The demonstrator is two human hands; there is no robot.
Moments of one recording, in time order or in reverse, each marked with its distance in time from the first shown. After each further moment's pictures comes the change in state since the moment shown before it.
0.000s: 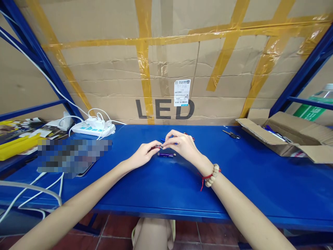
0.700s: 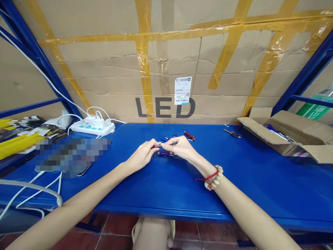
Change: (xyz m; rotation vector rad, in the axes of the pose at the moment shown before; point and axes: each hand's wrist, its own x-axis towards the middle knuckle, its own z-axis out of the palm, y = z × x) left_hand -0.007 0.005 0.003 0.266 0.074 0.060; right_hand 0.005 -0.015 0.011 0.565 -0.114 0.755
